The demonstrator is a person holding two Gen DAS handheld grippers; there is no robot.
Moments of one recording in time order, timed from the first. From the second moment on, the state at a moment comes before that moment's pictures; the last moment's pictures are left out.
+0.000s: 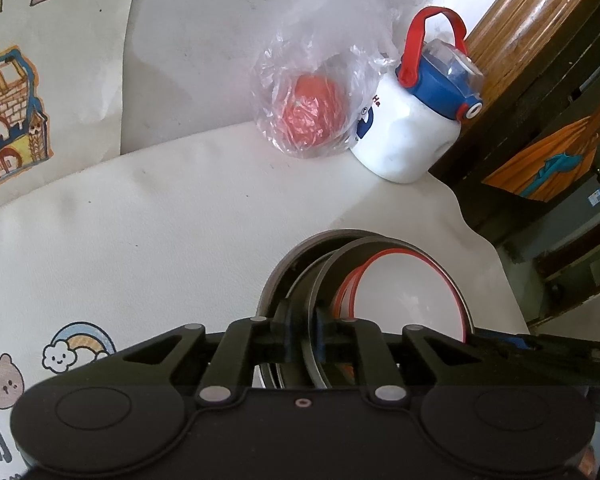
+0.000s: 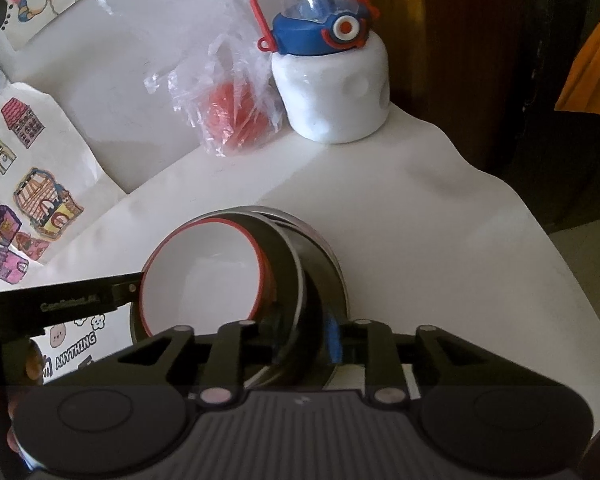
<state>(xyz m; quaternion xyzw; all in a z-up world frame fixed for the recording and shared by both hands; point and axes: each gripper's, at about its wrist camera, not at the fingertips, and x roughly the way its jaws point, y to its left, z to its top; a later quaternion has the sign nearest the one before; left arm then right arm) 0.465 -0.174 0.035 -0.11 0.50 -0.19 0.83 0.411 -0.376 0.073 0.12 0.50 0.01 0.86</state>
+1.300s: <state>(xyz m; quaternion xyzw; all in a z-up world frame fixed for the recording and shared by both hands) 0.423 -0.141 0.065 -0.11 0.43 -0.16 0.88 0.369 -0.371 0.108 0.11 0.43 -0.02 0.90</state>
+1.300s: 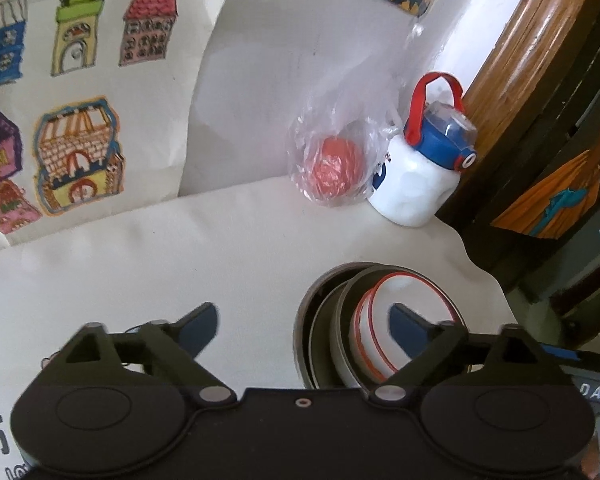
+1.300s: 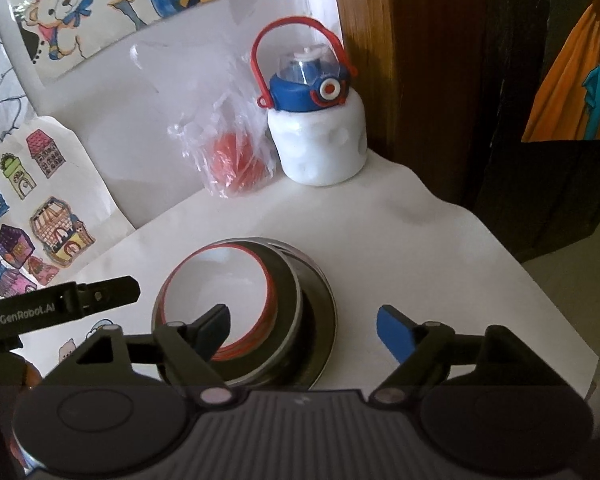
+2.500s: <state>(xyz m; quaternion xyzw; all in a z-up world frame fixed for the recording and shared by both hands) 0.306 -0.093 0.074 -0.07 0.31 -0.13 0.94 0.255 -0.301 0.116 0.04 0.31 -0.03 0.95</state>
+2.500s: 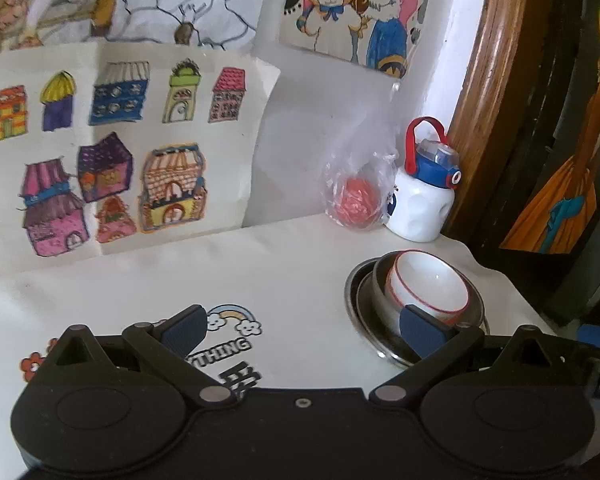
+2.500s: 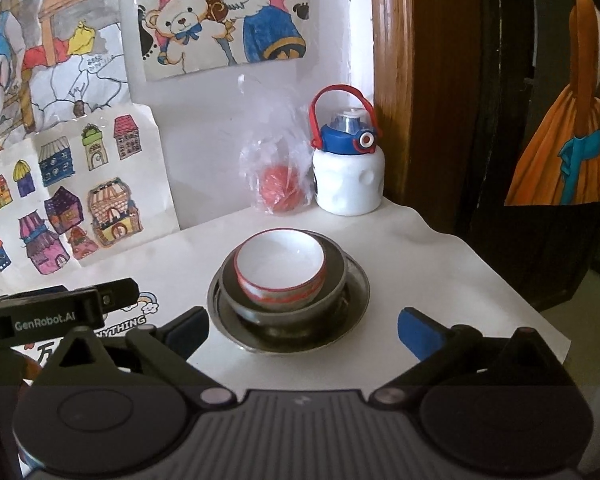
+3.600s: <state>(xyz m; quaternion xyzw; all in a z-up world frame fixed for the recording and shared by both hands) 0.179 -0.050 0.062 -0.05 0.21 -0.08 0.97 0.138 -0.261 0.089 0.03 0.21 -0.06 0.98</state>
